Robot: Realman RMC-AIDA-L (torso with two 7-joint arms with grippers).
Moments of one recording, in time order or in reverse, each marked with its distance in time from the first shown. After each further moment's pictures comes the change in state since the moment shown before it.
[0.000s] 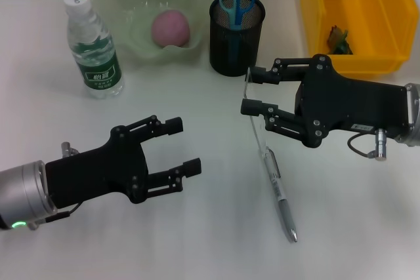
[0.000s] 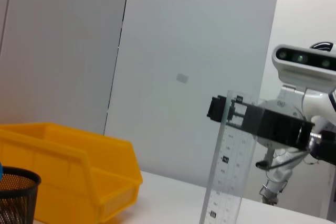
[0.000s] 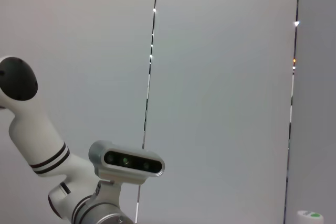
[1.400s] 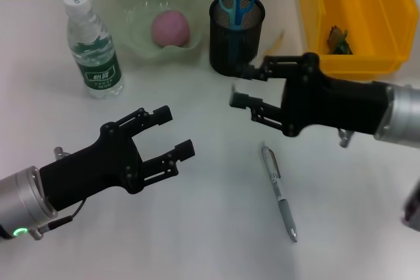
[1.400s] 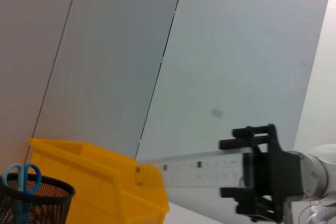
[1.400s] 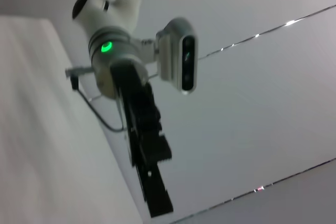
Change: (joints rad) left arm 0.051 -0.003 0.000 -0.074 -0.117 -0.018 -0.013; right arm 0.038 0.002 0.001 0.112 0.016 0.112 -1.192
